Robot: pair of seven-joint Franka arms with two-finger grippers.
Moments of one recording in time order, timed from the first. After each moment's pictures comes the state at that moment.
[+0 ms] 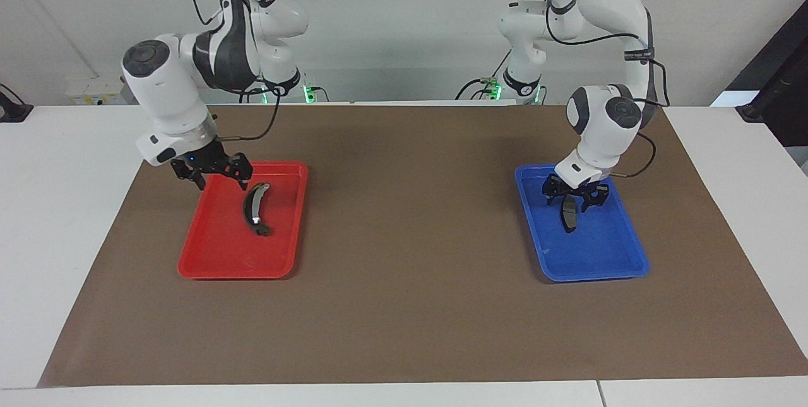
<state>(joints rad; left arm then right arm) -0.16 0.11 0.07 -2.31 0.00 2.46 0.29 0.09 0.00 -0.08 -2.13 0.00 2.20 0.02</state>
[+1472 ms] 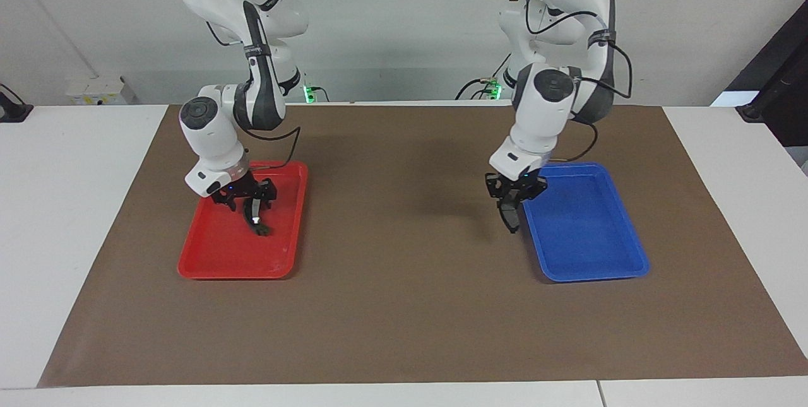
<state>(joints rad) -0.52 0.16 0.05 -2.01 0.00 2.27 -0.33 0.08 0.11 -0.09 -2.34 0.01 2.46 -0.08</state>
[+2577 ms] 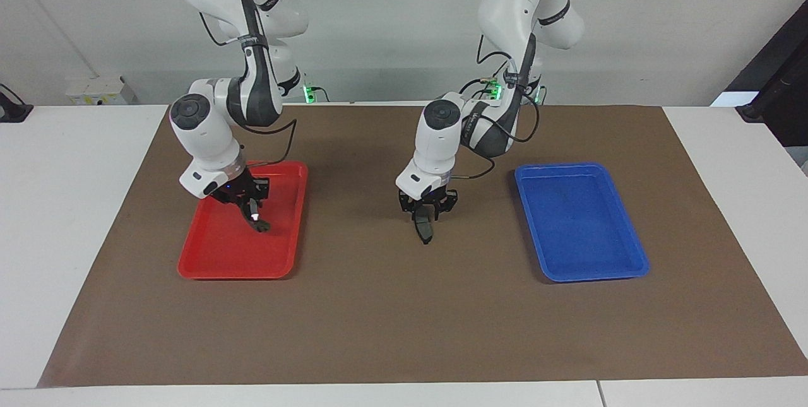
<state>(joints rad) -0.72 0.41 0.07 -1.83 -0.03 2.34 -0.58 0.12 0.10 -0.08 -2.16 0.01 2.21 -0.05</state>
